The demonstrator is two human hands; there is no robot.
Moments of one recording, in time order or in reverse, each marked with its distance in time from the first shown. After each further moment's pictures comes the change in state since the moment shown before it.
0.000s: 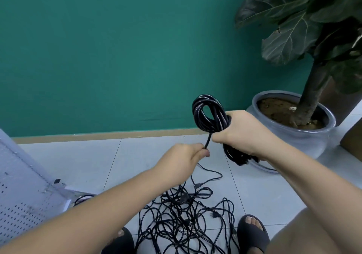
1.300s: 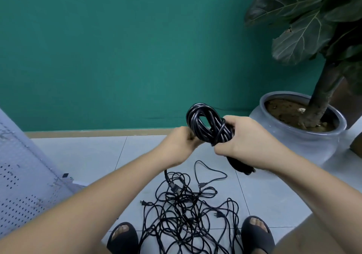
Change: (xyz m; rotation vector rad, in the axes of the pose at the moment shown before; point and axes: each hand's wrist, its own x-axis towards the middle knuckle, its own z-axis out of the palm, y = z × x) left_hand 0.019 -0.013 -0.027 -0.143 0.101 -0.084; right_hand -0.023 -0.011 0.012 -0.011 -0.027 -0.108
